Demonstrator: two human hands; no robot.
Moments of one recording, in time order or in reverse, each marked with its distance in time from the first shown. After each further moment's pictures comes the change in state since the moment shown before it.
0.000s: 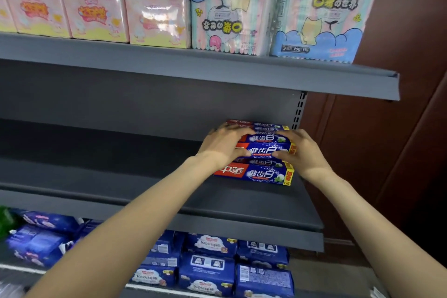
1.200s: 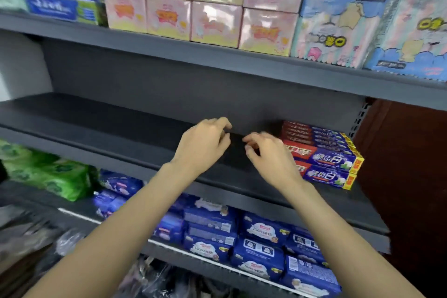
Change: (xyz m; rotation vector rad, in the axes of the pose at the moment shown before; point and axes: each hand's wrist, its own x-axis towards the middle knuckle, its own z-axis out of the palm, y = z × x) left_hand -0.155 -0.117 -0.080 0.039 0.380 -0.141; right_hand -0.038 -0.216 0.095 -0.082 -0.041 -0.290
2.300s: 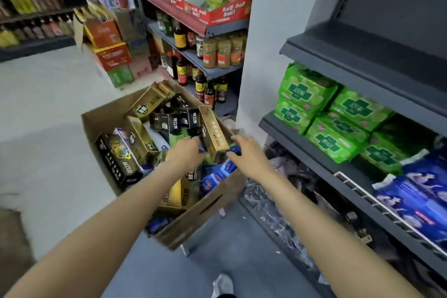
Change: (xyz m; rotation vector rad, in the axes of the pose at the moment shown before) left_hand -0.403 -0.647 -0.250 0.179 -0.547 -1.102; right_hand 0.042 -0.645 0.482 0.380 -0.797 -0.214
